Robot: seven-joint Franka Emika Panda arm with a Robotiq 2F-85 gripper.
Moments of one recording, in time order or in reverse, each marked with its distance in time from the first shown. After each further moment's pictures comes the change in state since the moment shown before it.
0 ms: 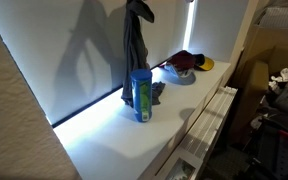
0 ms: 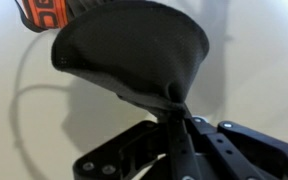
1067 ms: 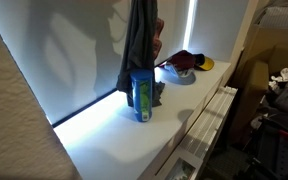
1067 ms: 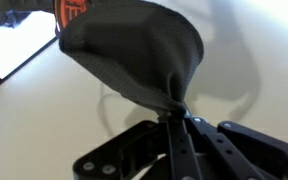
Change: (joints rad) arm 0.149 -0.135 -0.347 0.115 -0.539 -0.172 0.519
